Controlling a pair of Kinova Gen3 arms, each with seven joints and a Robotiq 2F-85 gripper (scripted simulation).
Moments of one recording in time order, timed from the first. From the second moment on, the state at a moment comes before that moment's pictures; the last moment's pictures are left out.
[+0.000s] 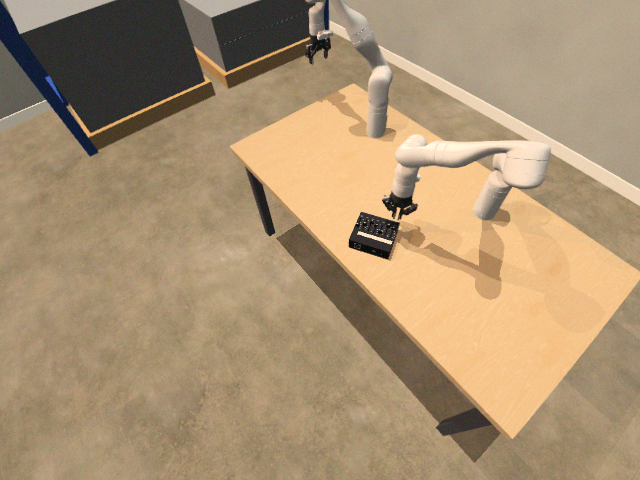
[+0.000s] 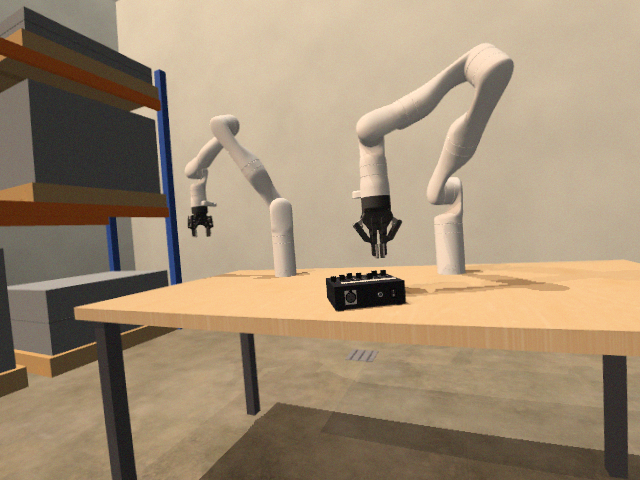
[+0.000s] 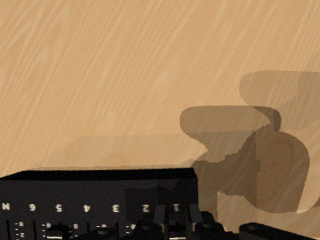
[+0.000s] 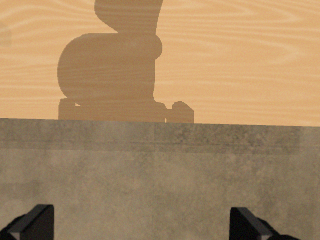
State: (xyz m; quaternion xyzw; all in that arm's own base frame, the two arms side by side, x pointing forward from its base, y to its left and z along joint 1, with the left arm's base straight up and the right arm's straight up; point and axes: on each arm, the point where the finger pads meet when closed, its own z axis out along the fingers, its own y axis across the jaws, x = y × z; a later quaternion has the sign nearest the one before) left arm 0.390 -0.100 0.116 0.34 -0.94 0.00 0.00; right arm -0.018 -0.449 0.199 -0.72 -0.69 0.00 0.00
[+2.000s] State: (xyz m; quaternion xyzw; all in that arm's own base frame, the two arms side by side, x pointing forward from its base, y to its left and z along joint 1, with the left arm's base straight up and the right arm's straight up) left arm 0.391 -0.100 0.100 0.34 -0.94 0.00 0.00; right arm -0.018 -0.449 0.199 -0.72 -0.69 0.00 0.00
